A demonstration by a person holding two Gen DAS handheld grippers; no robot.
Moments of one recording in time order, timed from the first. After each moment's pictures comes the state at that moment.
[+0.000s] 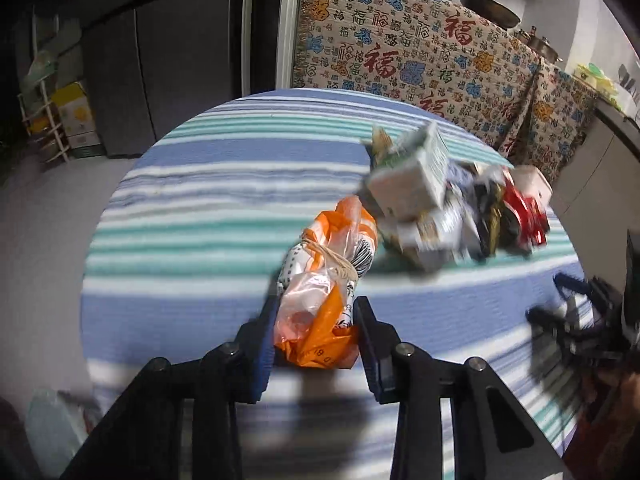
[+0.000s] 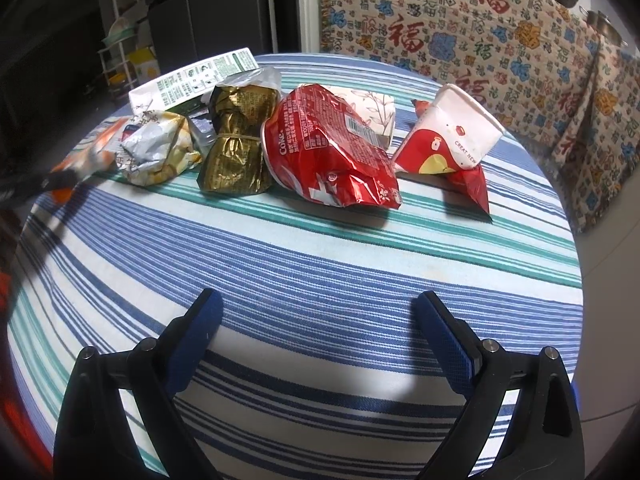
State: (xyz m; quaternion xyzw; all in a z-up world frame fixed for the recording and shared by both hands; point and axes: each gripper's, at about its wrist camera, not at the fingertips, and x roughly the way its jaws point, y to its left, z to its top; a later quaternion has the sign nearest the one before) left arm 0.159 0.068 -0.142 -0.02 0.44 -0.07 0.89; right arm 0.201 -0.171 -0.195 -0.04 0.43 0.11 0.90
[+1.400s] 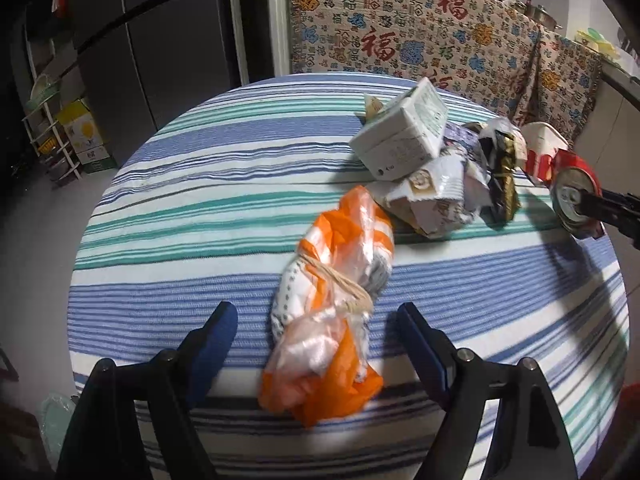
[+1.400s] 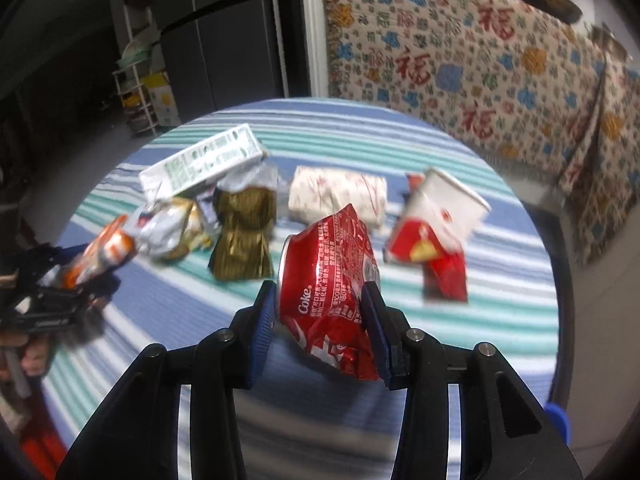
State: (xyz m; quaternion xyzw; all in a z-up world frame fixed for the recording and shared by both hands) left arm 0.166 0.039 -0.168 0.03 0.45 -0.05 0.89; right arm 0.223 -0.191 -0.144 -0.02 0.39 0.14 0.91
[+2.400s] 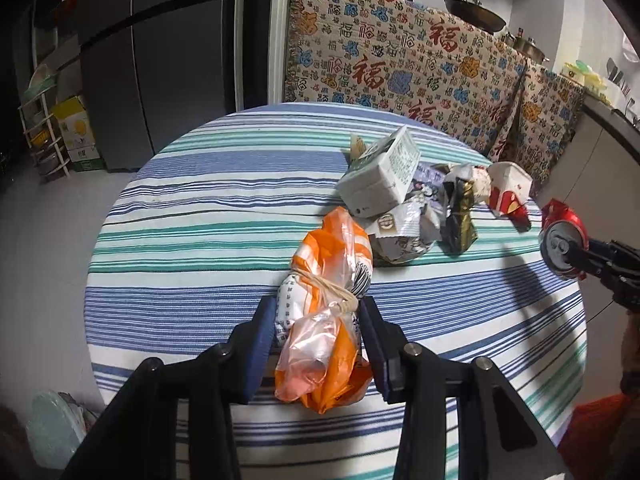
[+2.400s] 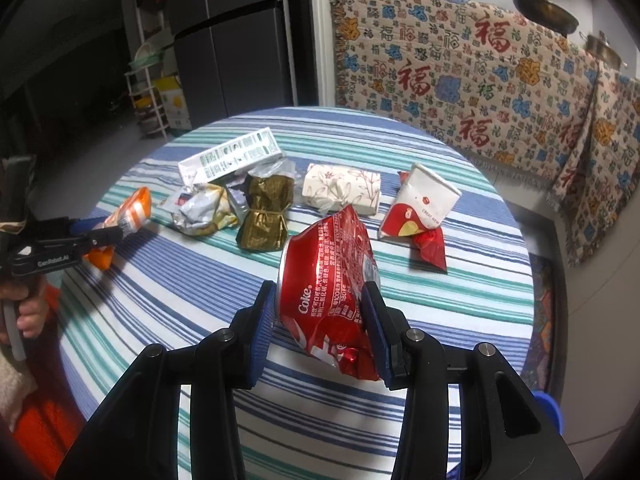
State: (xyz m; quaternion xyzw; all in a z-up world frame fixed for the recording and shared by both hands) left arm 0.143 0.045 -0.130 -0.02 0.42 -0.08 0.91; right arm 0.173 -0.196 -0.126 -0.03 0.37 0.15 0.92
